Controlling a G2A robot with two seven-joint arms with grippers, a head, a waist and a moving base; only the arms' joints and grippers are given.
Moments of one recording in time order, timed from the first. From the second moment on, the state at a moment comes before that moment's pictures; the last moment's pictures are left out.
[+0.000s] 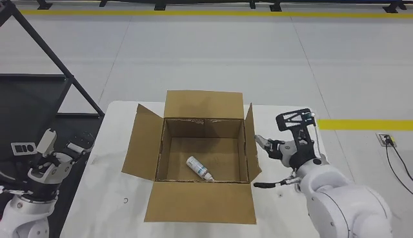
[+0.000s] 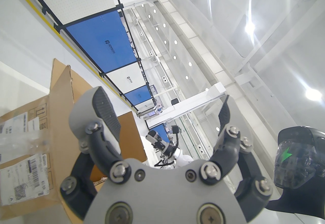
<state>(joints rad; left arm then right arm) 1.45 -1.16 -1.96 -1.92 -0.53 -0.27 -0.60 -1.05 -1.34 1.30 -2.26 -1.41 0.14 1.13</state>
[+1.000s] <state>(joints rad) 1.52 -1.15 -1.99 -1.91 -0.56 -0.28 -0.63 -0.29 -1.60 0.66 -1.13 -0.99 0.17 1.28</state>
